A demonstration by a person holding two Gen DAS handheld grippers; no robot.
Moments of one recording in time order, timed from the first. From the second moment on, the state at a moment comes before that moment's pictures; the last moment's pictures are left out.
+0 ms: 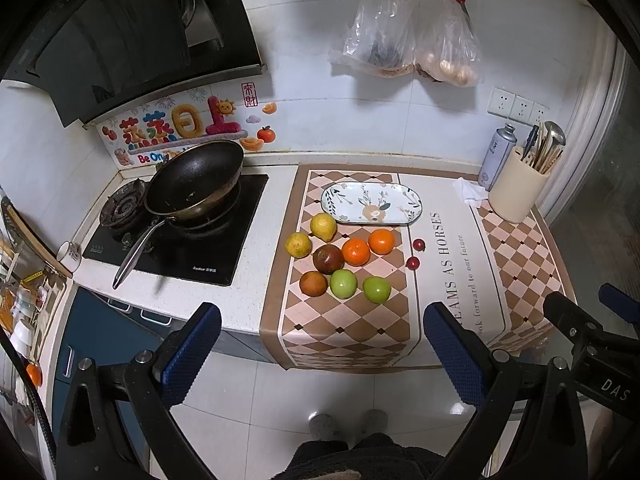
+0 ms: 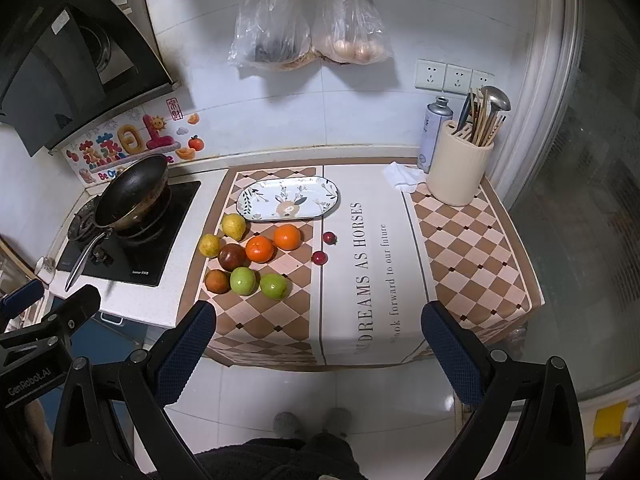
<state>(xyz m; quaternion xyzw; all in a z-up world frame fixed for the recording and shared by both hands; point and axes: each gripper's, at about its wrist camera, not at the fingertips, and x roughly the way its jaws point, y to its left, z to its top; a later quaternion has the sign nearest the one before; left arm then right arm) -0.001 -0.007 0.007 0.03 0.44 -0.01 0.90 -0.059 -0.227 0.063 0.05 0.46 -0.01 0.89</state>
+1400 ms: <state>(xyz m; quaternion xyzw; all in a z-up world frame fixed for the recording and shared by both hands) -0.001 -0.007 0.015 0.02 0.44 -0.01 0.90 -0.058 -0.228 0.073 0.05 0.45 0.00 0.89</state>
